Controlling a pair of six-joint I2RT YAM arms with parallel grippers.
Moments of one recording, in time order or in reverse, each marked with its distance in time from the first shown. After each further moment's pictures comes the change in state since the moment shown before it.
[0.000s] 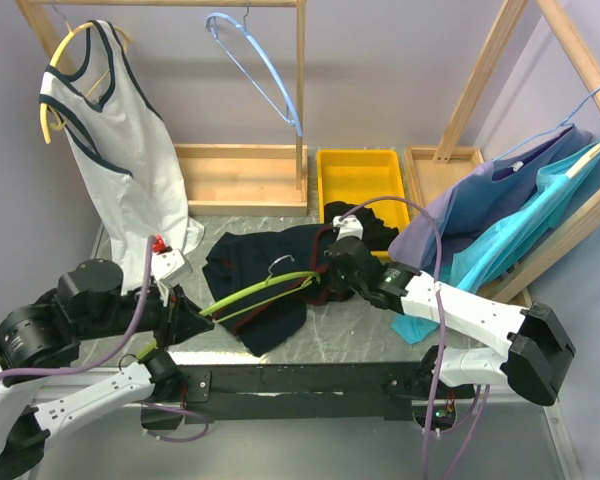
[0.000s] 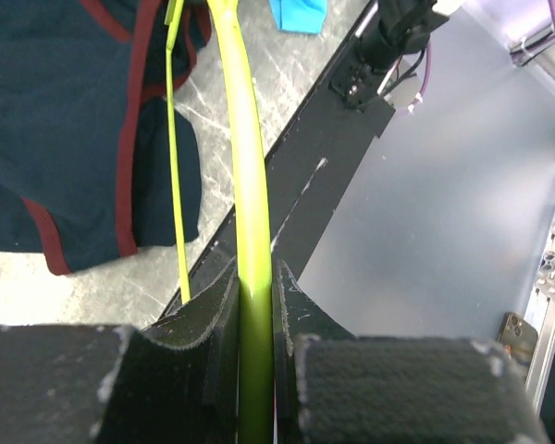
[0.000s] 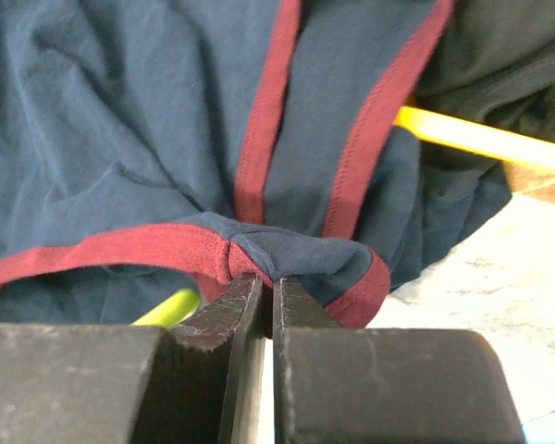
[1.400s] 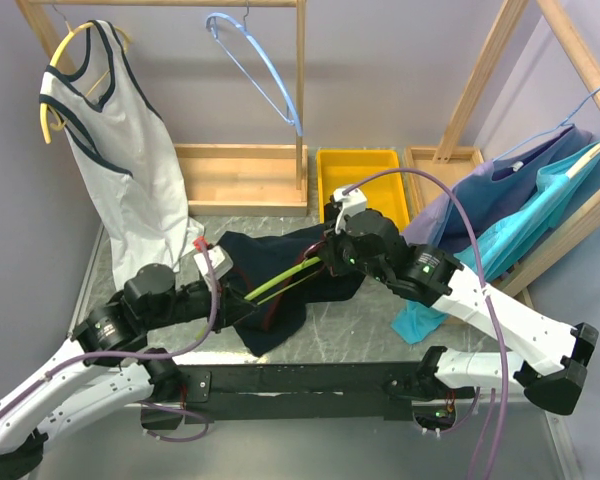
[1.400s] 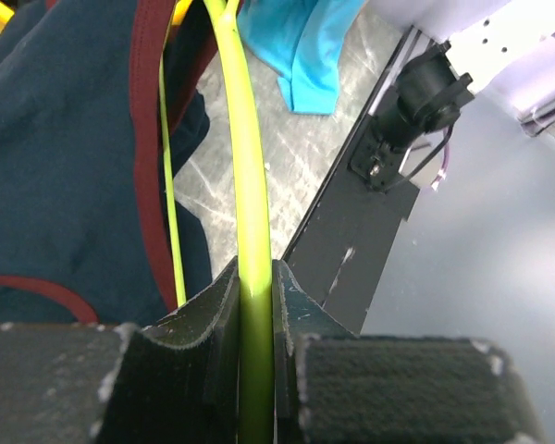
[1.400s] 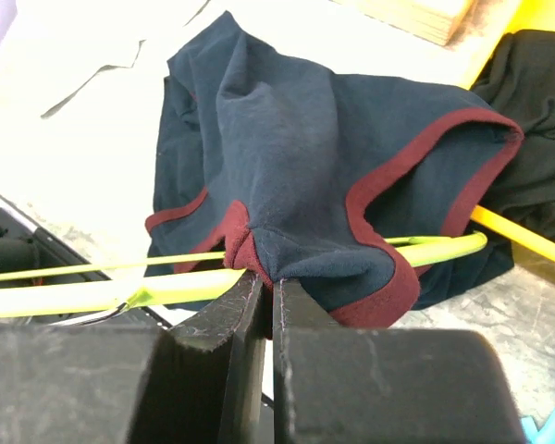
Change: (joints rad) left arm -0.003 -0.037 -0.480 0.618 -0.012 -0.035; right arm 0.074 -0.109 0.378 -0.274 -0.094 -0.119
